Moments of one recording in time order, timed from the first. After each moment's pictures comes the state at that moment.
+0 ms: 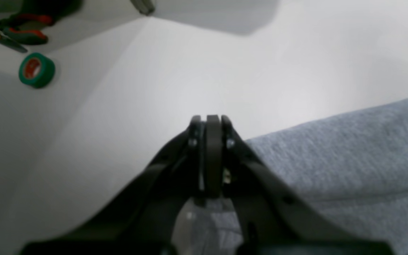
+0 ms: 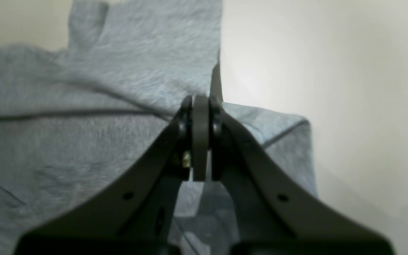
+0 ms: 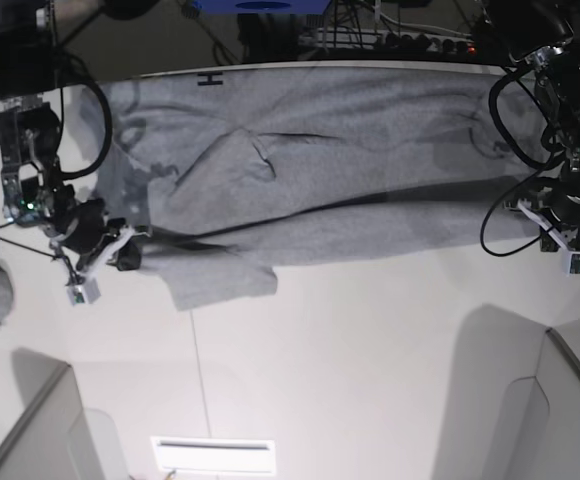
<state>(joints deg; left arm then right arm) 5.5 -18.4 -32.9 104.5 -14.3 -24.4 57.0 4.0 27.7 -4.3 87.8 42.4 9.9 -48.0</state>
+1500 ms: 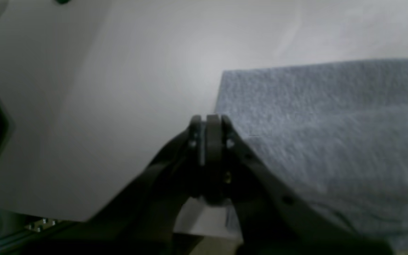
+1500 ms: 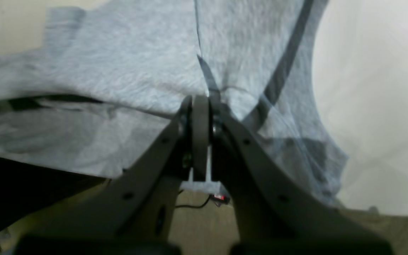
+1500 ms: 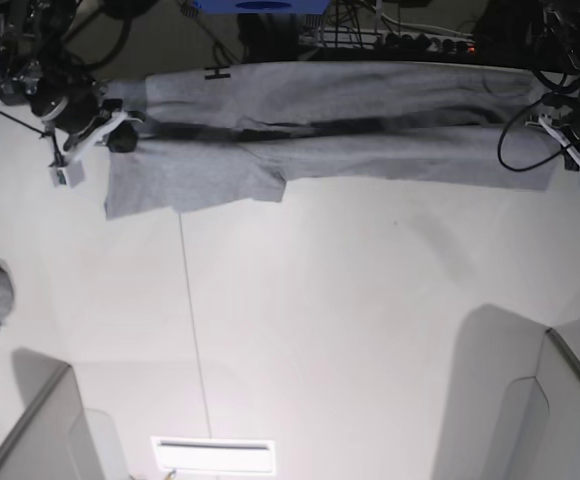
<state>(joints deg) 24.8 -18.4 -43.1 112.0 -13.7 -31.2 56.5 -26.9 13.9 20.5 114.4 42.7 10.4 -67.0</state>
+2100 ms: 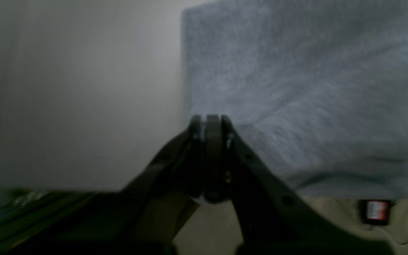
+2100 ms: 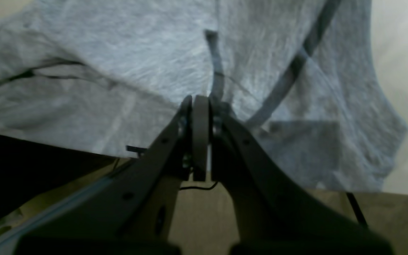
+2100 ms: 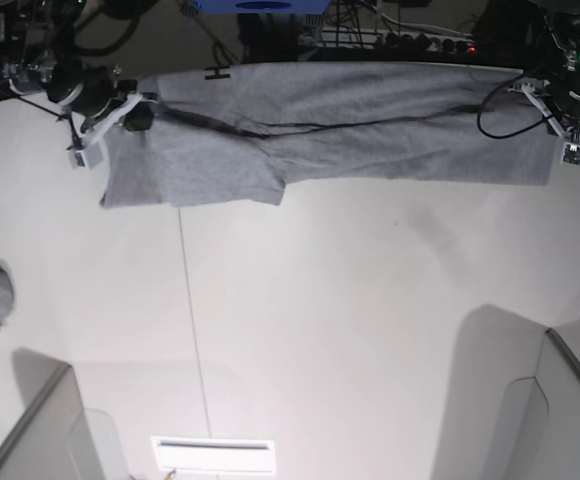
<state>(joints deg) 30.2 -15.9 -40.8 111.6 -8.9 -31.0 56.5 -29.2 12.7 17.5 112.6 41.8 10.3 -66.8</state>
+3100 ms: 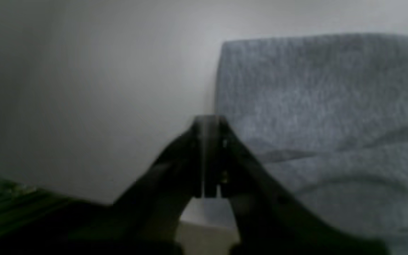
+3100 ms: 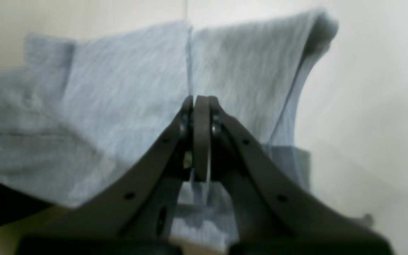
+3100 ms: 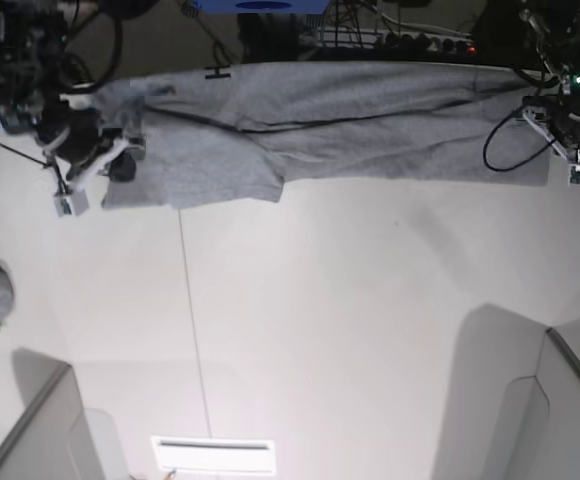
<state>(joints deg) 19.0 -11.0 -43.1 105.5 -4.1 -31.2 56.3 -17.9 19.8 12.1 104.3 41.7 10.1 -60.1</state>
